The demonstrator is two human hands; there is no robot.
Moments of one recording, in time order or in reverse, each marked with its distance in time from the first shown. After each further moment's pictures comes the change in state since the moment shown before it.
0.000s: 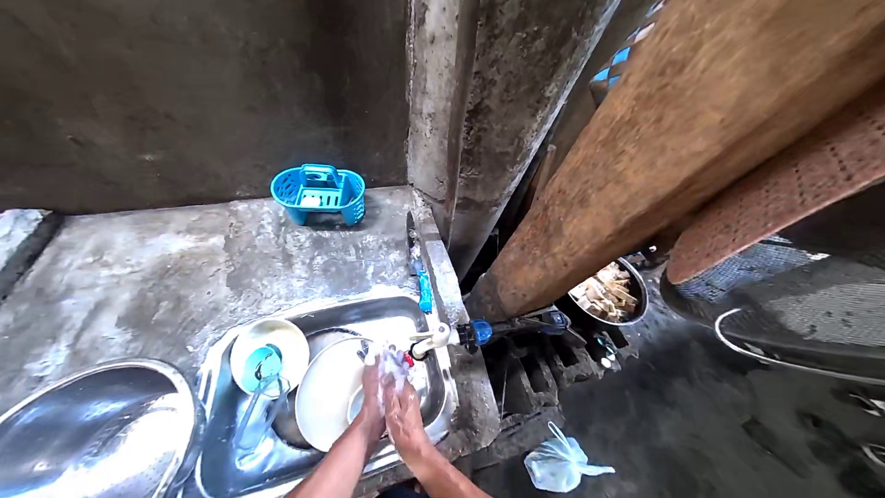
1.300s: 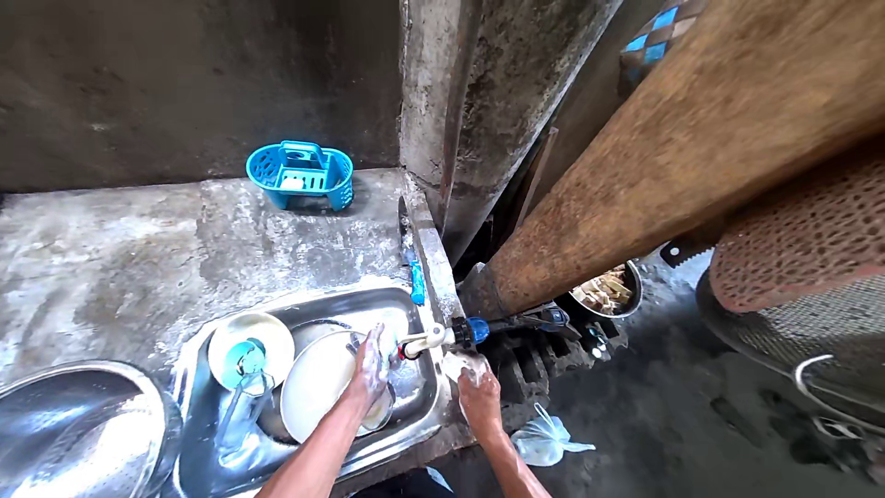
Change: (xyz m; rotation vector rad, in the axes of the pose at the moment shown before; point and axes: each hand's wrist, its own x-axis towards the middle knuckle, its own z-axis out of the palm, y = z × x) left_hand 0.050 0.000 0.012 0.004 0.018 -0.262; right_hand 0.010 0.035 -0.129 -0.512 0.390 0.033
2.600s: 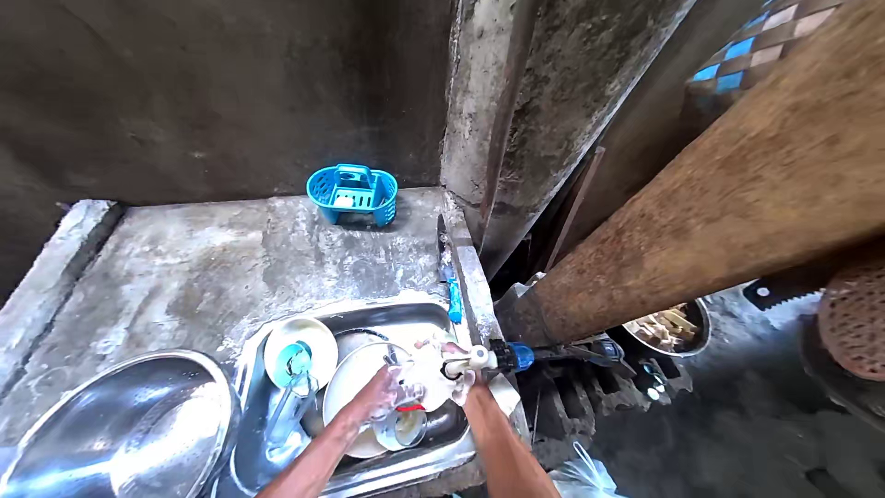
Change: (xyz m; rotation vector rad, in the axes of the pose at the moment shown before) left_hand -0.044 0.058 -0.076 0.853 -0.549 0.309; right_hand 0.062 -0.013 0.110 1.223 -0.557 0.523
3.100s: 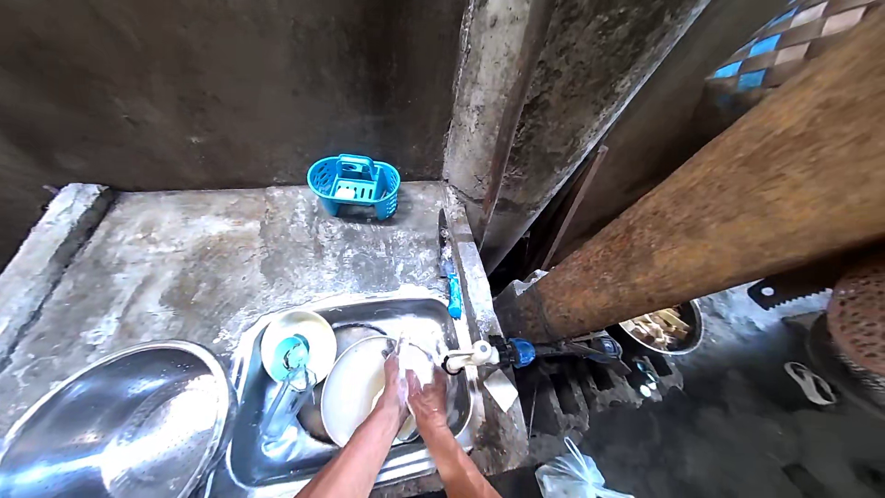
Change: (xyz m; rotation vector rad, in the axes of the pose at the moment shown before) left_hand 0.050 -0.024 0.067 -0.803 0.650 -0.105; right_hand -0.060 0.039 0.082 -1.136 0.322 -0.419
